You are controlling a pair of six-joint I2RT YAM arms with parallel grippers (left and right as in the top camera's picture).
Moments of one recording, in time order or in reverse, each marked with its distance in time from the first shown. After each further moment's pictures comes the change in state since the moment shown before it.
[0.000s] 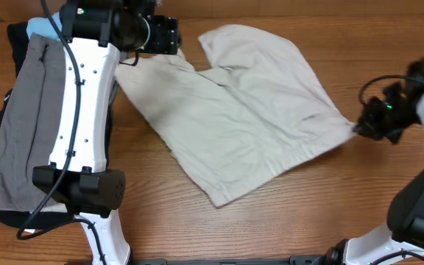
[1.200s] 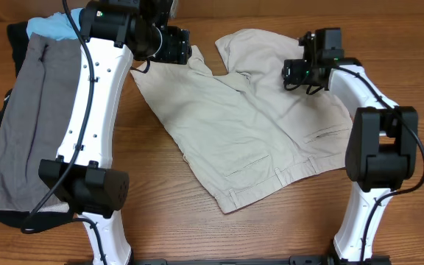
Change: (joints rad) left arm -0.032 0.007 -0.093 0.027 0.000 0.003; right arm 0.431 0.420 0.145 0.852 0.146 -0.212
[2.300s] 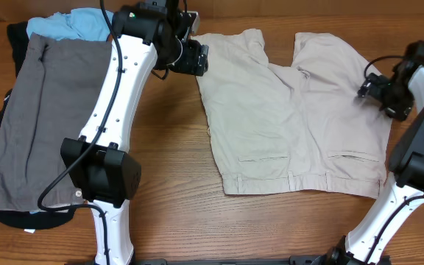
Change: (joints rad) left arm -0.065 0.105 -0.049 0.026 0.000 0.037; right arm -0.441 0.068 0.232 -0.560 0.087 0.227
